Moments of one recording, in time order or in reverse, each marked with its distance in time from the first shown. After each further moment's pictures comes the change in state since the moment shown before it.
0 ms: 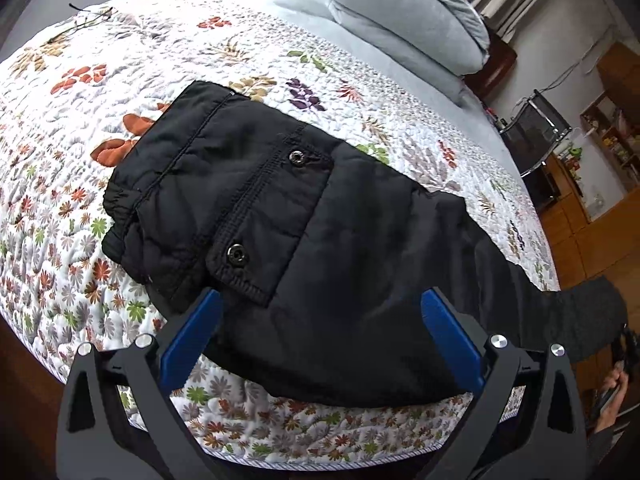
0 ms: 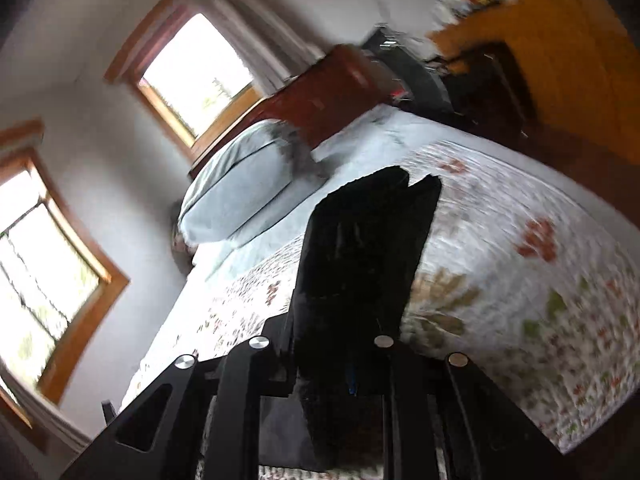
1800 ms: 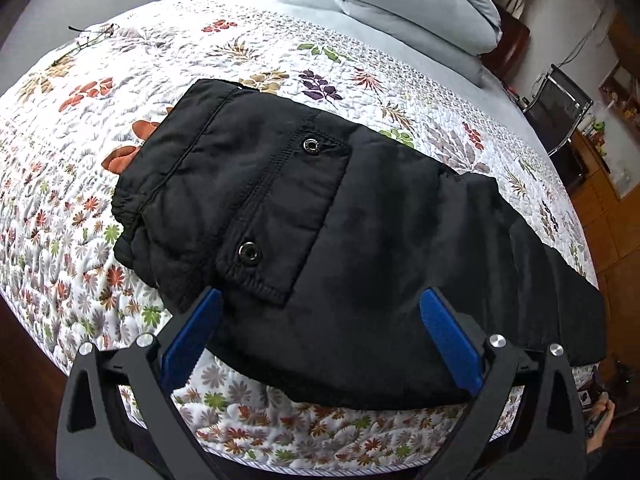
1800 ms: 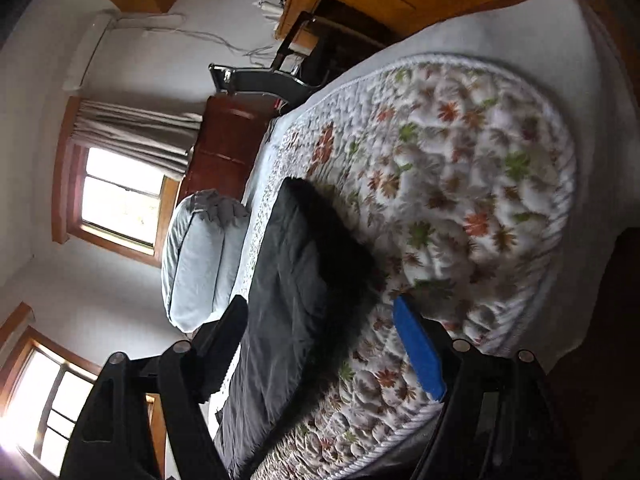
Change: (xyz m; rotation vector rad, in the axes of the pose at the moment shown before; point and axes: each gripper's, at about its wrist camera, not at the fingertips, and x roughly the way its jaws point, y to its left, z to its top) left arm 0.017 -0.007 -0.003 0.061 0.026 0.141; right arm -0.043 -0.250 -0.129 0.637 -0.103 -0.007
